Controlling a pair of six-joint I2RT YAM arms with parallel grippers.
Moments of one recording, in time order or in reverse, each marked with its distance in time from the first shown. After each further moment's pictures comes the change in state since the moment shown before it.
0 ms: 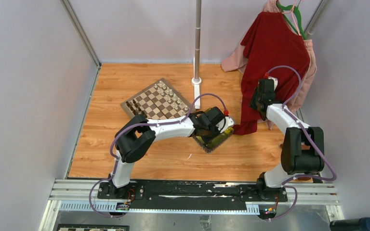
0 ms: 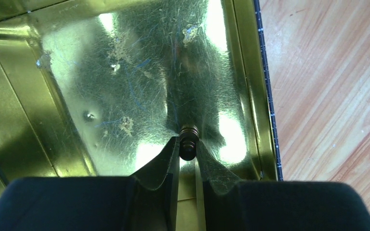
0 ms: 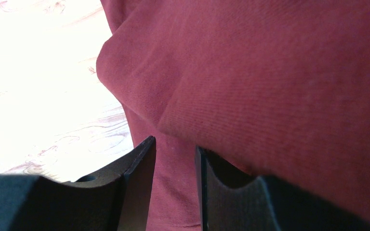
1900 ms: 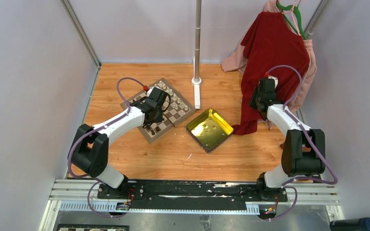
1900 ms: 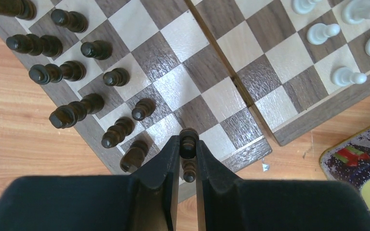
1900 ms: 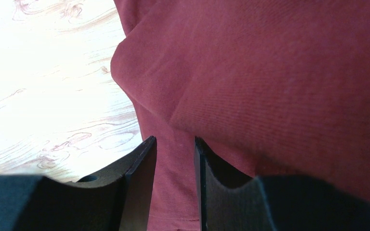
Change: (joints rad) left arm 0.499 -0.461 -0.369 -0.121 -0.389 -0.623; right arm 0.003 -0.025 -0.001 0.000 -0.027 0.003
